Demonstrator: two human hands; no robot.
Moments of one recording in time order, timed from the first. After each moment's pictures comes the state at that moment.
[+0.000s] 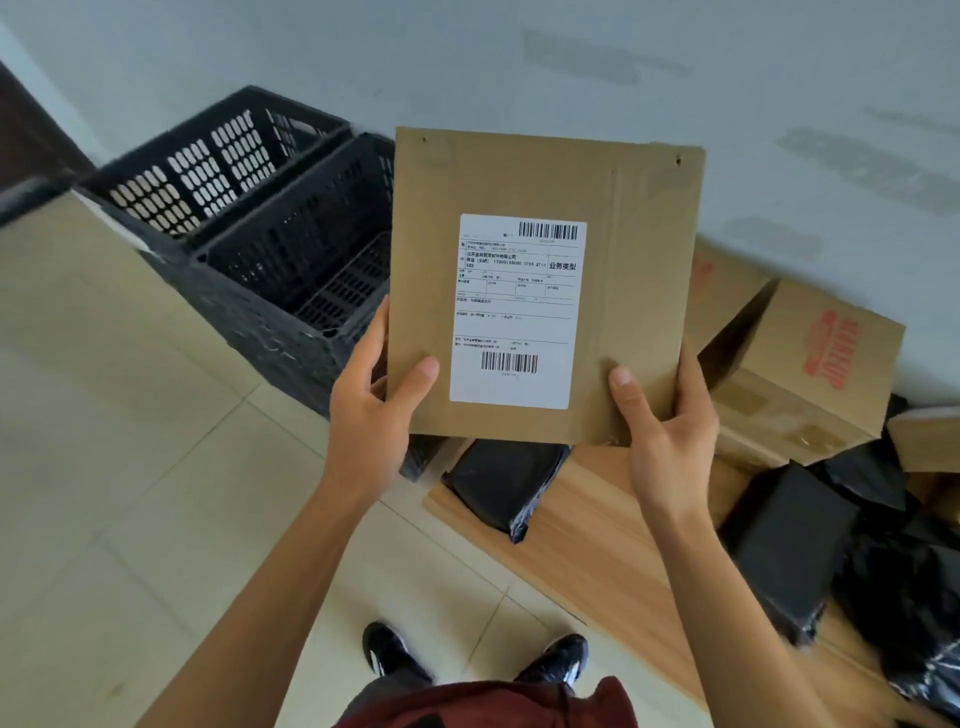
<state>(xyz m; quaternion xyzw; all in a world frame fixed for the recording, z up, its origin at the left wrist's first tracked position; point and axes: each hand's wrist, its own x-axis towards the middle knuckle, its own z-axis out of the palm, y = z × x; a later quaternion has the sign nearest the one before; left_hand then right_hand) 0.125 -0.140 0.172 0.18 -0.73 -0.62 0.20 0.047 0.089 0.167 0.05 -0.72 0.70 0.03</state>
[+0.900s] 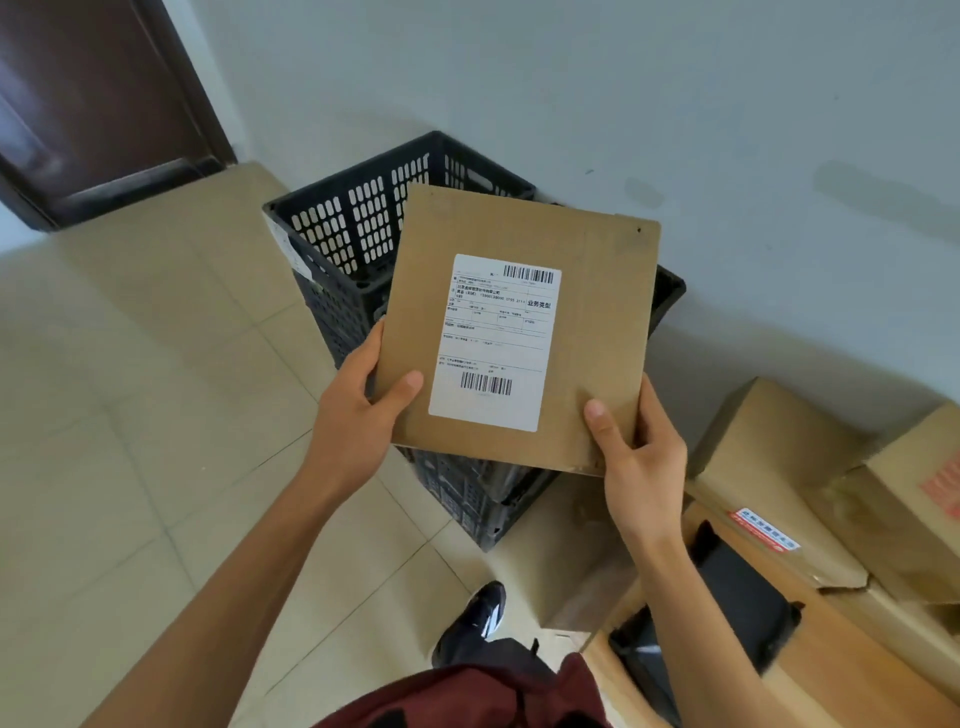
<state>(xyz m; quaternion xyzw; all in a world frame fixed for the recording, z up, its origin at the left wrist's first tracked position) 0.131 -0.477 0.148 0.29 -0.75 -0.55 0.21 0.006 -0.238 0.140 0.14 -0.74 0.65 -0.08</state>
